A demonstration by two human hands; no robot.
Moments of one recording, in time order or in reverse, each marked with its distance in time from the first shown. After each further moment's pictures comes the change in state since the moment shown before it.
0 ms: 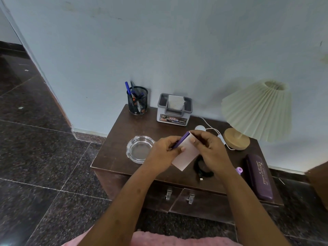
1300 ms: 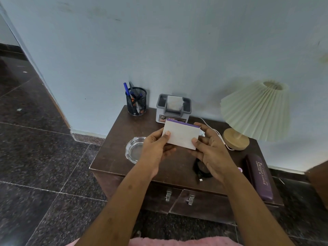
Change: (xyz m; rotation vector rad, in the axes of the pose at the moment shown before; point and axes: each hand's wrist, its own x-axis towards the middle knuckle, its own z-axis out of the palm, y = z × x) left_hand -0.001 0.015 -0.004 -0.727 0.282 -0.239; right_hand 0.004 0.002 -0.001 0.582 -0.070 0.238
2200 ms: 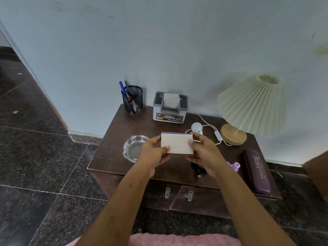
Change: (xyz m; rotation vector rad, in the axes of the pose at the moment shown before) left_hand 0.008 -0.016 -0.008 0.185 0.124 -0.222; right_hand 0.014 0.023 -0.008 -0.117 0.156 0.277
